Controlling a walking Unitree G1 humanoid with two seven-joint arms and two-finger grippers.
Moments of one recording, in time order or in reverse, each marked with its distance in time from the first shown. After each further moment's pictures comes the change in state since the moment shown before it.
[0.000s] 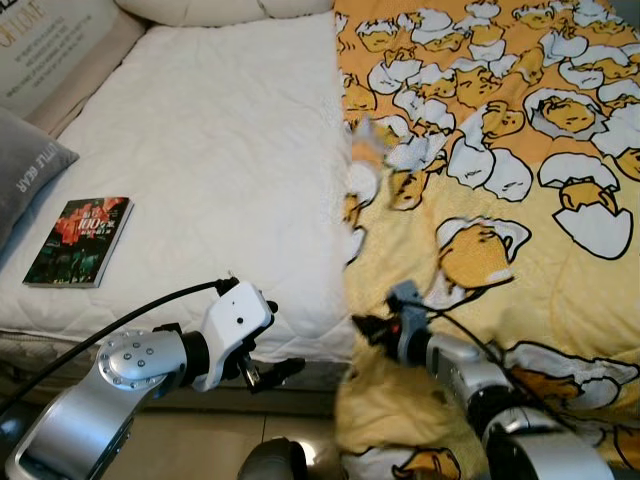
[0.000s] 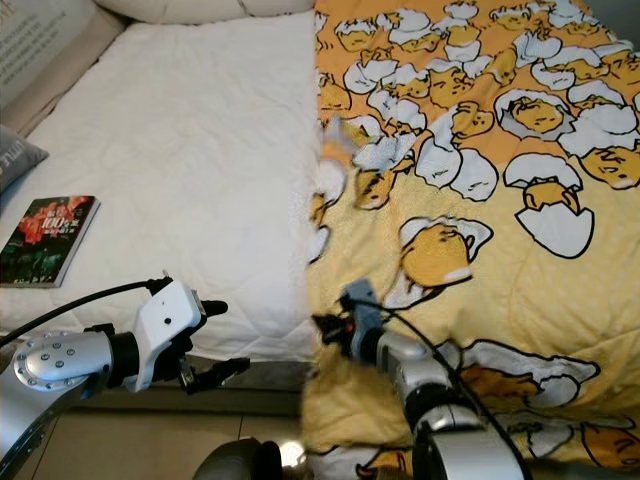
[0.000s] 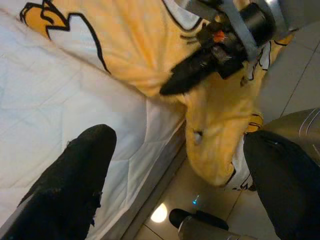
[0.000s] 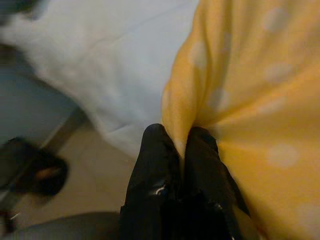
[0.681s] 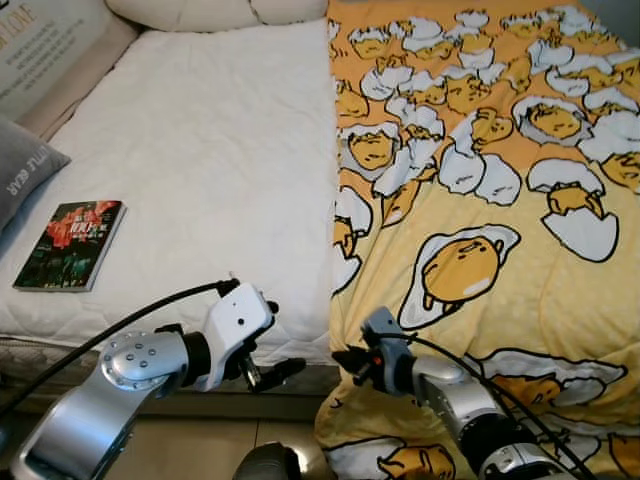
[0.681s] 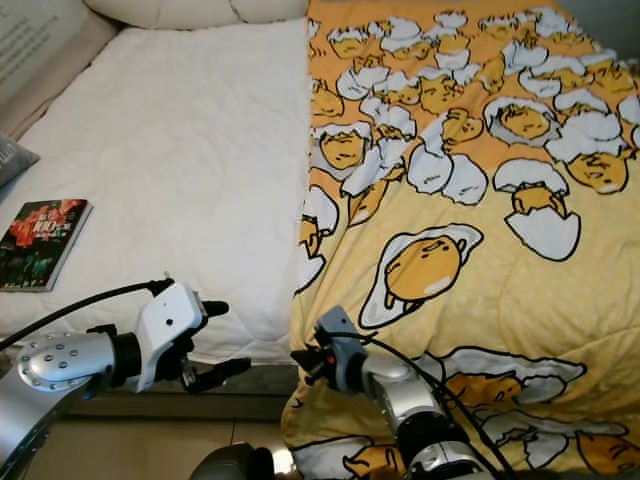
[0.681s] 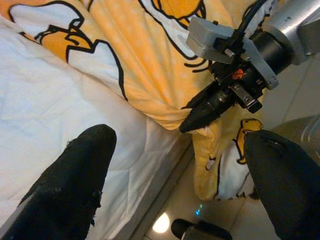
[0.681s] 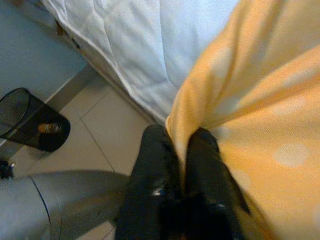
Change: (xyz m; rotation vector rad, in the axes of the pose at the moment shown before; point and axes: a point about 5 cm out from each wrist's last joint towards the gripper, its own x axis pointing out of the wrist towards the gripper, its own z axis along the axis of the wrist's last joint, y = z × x) left arm 0.005 0.002 -0.005 -0.001 -0.010 0.011; right arm 0.010 0.025 -0.021 -0.124 0.110 0.033
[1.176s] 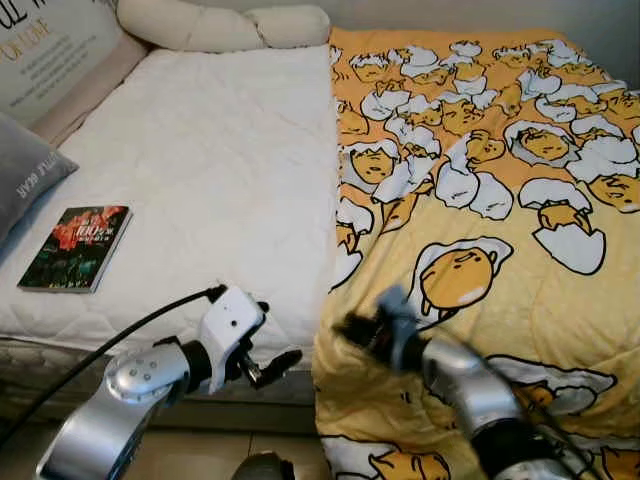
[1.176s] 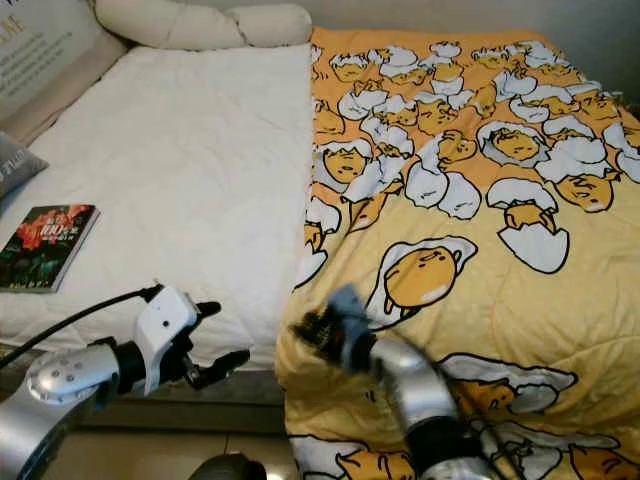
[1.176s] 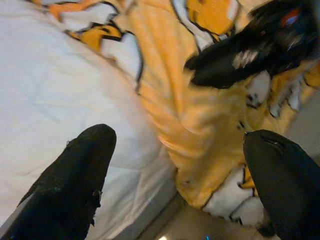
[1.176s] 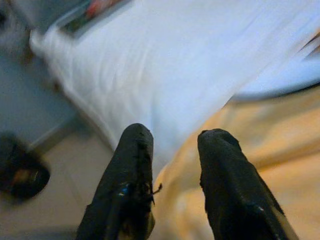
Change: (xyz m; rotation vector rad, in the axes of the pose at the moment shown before) left arm 0.006 0.000 -0.019 -0.128 -0.064 0.148; right arm -0.032 -0.011 0.044 -0.021 -0.245 -0.061
